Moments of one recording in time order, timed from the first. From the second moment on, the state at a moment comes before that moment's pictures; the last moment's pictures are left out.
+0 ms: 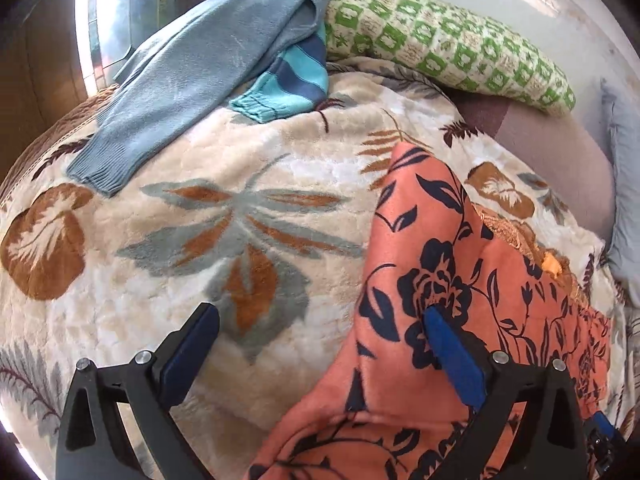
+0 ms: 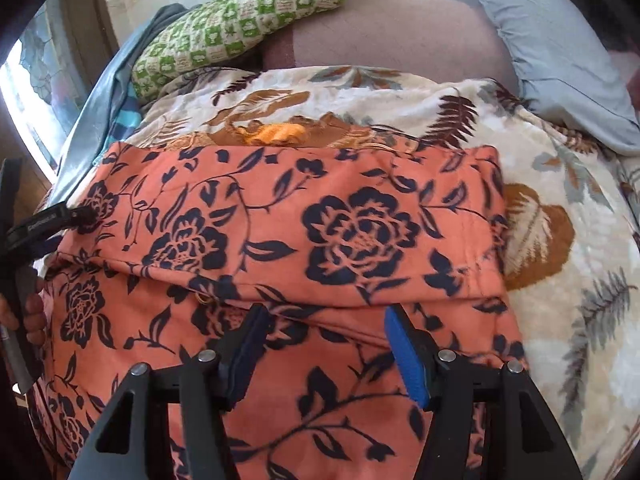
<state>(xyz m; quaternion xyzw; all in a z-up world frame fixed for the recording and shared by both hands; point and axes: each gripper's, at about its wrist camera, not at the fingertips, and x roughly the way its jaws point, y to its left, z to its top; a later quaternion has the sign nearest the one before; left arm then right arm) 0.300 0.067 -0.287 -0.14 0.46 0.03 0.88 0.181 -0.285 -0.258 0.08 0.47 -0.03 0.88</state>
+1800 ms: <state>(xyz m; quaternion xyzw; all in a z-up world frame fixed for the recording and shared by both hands) 0.050 0.092 -0.308 -0.06 0.60 -0.10 0.79 -0.057 -0.297 -0.269 0.22 0.59 -0.05 0.78</state>
